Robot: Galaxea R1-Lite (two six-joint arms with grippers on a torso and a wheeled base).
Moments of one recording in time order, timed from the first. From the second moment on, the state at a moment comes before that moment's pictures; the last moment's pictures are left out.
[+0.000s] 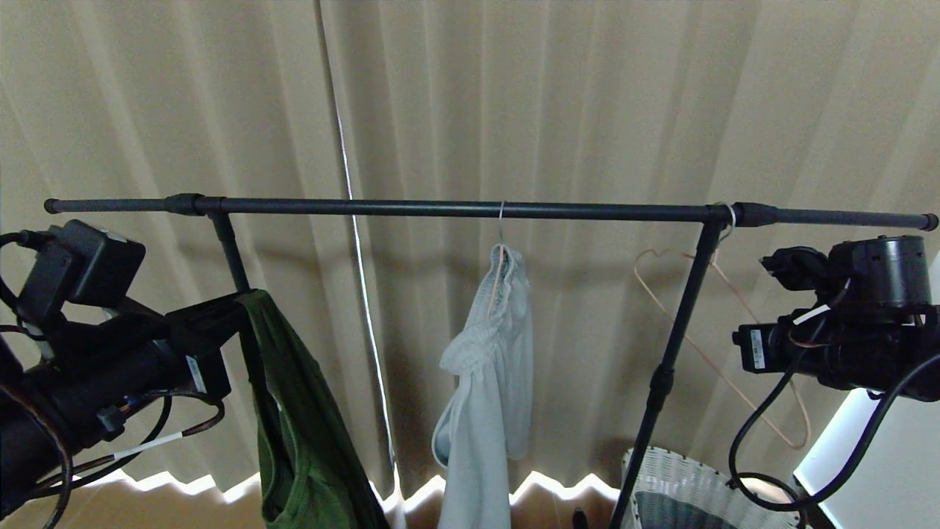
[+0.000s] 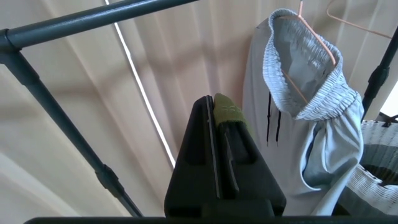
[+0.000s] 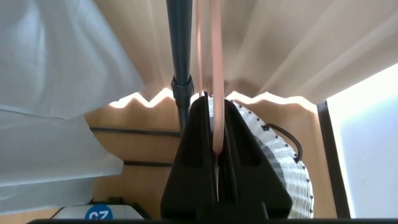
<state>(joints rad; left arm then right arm) -0.22 1.32 -0.39 -0.86 -0.16 0.17 0.09 1.64 -0.76 -0.25 -0.13 0.07</state>
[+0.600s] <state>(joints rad) -0.22 1.32 -0.38 -0.92 -0.16 0.18 0.09 1.44 -0.70 -0.25 -0.13 0.07</state>
